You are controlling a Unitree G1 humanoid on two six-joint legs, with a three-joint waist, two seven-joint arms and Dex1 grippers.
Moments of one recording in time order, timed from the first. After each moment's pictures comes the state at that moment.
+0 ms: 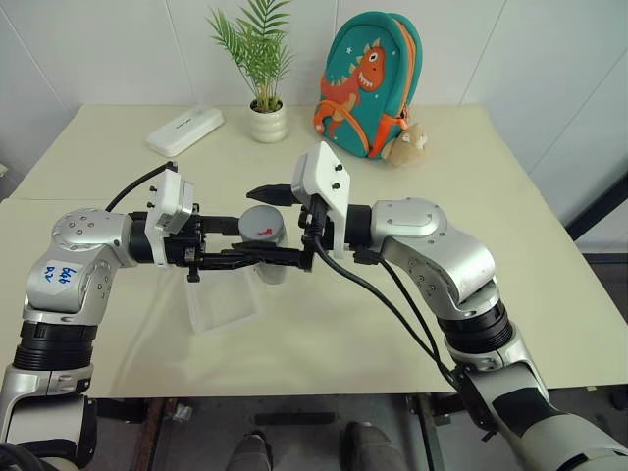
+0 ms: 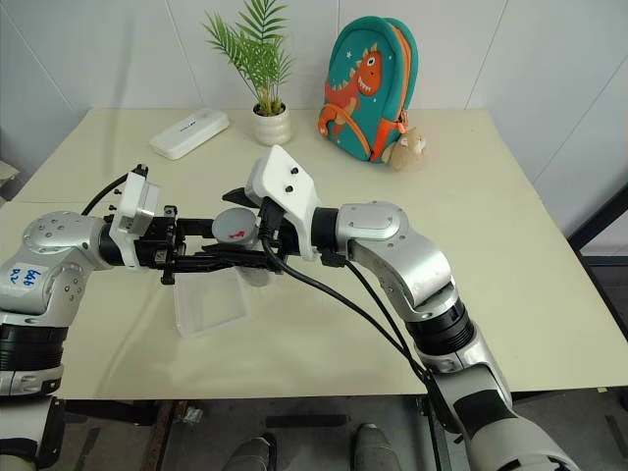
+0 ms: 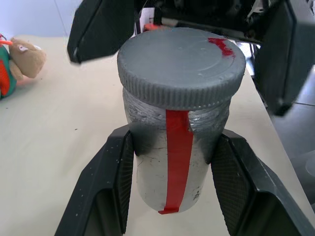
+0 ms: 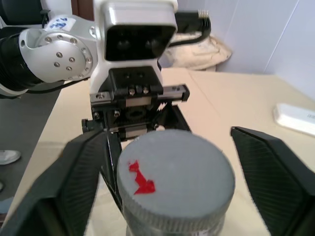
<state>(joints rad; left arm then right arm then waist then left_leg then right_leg) -0.65 0.79 0.08 0.01 -0.54 0.39 -1.25 -0.95 -0.25 0.27 -0.21 0.39 0.71 0.80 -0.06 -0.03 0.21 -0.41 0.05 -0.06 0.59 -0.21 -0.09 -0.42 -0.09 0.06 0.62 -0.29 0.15</state>
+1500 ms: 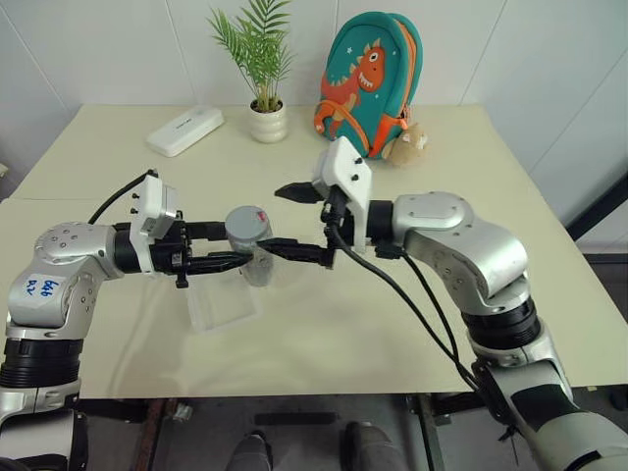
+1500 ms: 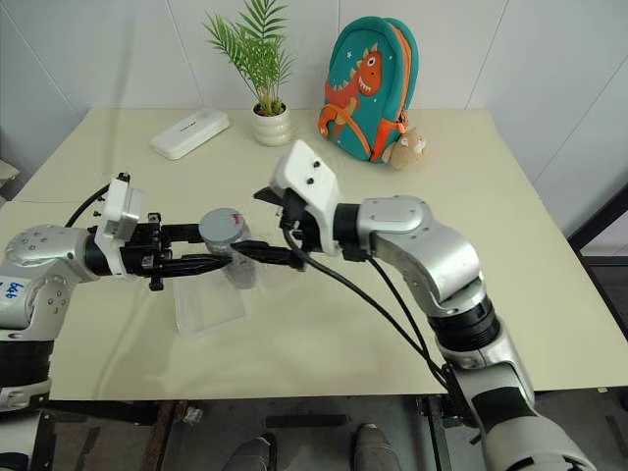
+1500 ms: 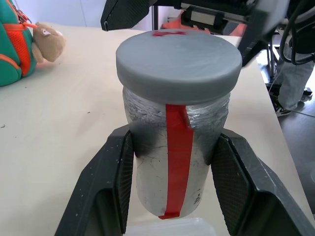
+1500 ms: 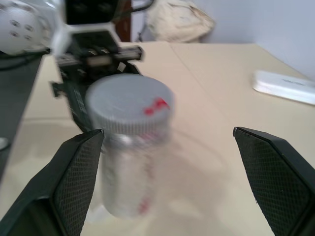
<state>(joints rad) -0.56 0.82 0.16 -0.03 -0.56 0.44 -1.24 -0.94 -0.40 0.19 -0.30 0.46 0.84 0.77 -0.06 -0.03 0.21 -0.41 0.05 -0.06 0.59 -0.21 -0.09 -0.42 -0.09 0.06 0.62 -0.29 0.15</state>
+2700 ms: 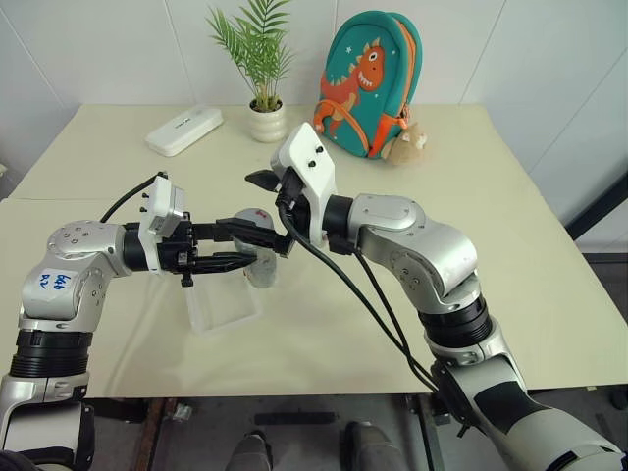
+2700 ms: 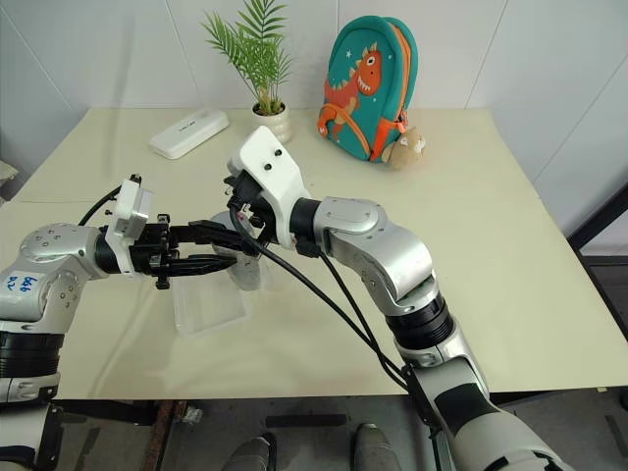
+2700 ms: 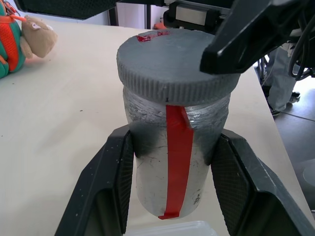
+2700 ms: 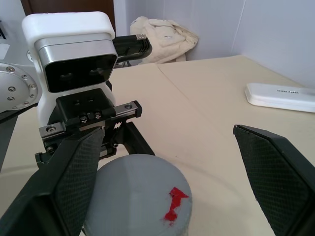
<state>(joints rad) -0.60 0.79 0.12 0.04 -0.54 0.41 -1.25 -1.00 -0.14 0.25 -0.21 0.41 0.85 0.58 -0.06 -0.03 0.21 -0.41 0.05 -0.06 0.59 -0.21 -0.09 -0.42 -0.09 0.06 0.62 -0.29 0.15</state>
